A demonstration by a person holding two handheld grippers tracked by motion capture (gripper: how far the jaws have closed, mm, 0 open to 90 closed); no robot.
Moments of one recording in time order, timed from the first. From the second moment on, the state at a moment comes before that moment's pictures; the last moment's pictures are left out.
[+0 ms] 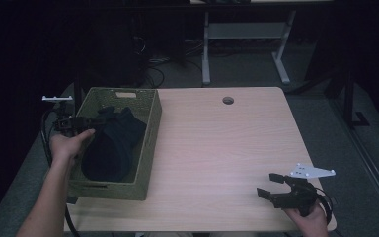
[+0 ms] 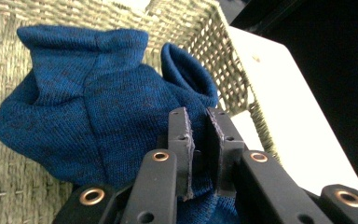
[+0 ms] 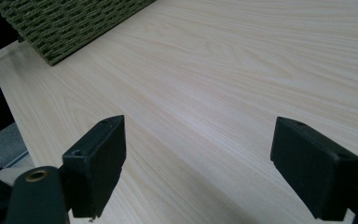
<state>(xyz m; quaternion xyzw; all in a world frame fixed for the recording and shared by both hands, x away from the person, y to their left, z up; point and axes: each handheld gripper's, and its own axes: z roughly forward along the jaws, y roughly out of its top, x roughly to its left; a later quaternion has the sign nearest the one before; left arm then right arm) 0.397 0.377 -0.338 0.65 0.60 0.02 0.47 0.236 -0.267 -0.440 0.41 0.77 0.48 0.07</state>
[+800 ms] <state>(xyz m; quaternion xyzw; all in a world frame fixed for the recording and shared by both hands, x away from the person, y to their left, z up) 0.383 0.388 -0.309 0.61 0.57 0.01 0.55 0.237 -0.265 -0.444 0.41 0.78 0.47 0.07</state>
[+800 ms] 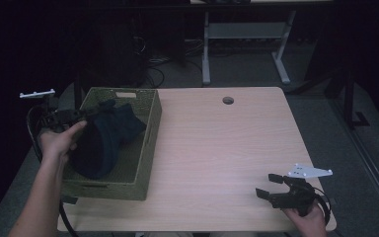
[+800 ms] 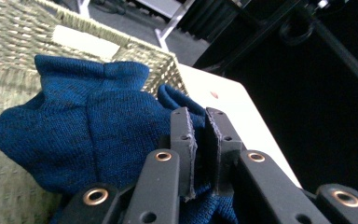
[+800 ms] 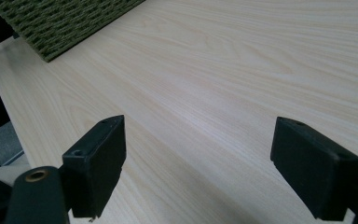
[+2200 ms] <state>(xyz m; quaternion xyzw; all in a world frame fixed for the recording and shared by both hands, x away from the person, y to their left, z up) 0.373 0.358 -0.229 0.63 0.51 0.04 0.59 0.240 -0.263 -0.447 0.41 0.78 0.47 0.06</state>
